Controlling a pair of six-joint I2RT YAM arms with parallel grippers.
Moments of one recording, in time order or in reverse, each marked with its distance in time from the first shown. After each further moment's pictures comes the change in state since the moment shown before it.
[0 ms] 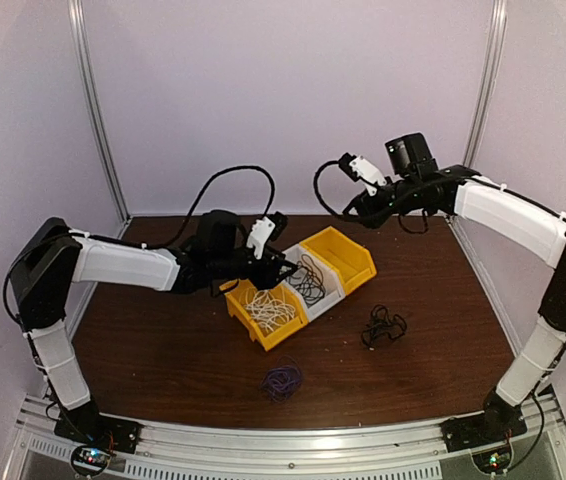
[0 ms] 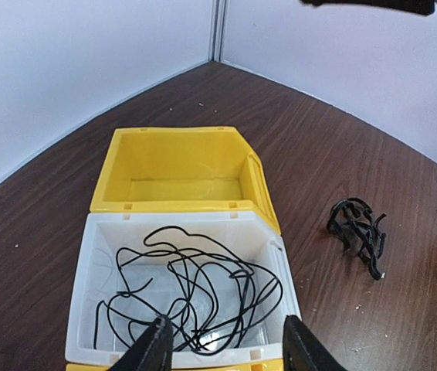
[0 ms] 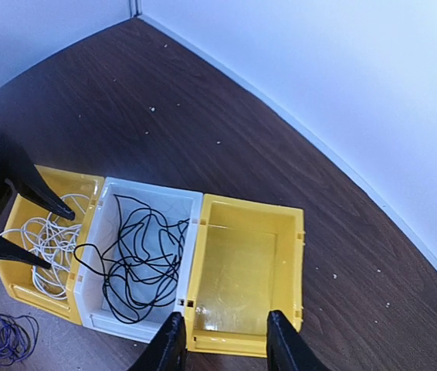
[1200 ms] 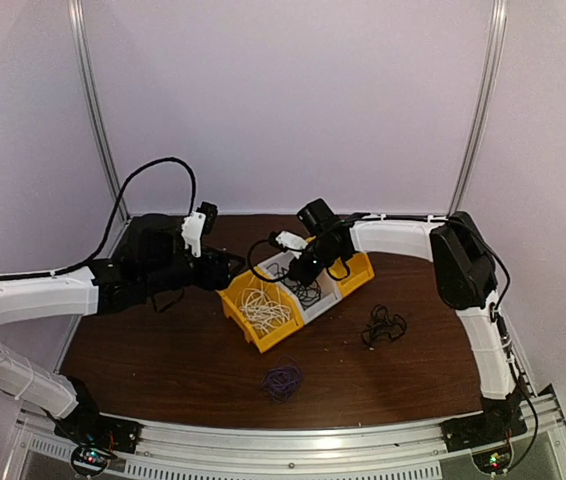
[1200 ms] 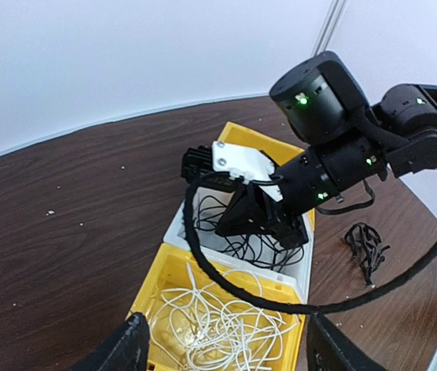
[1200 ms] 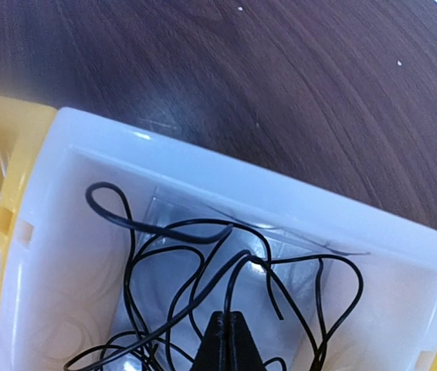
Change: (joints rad) left arm 0.003 -0.512 -0.282 -0.212 -0.314 -0.274; right arm 0.143 0.593 0.255 0.048 -0.054 0.003
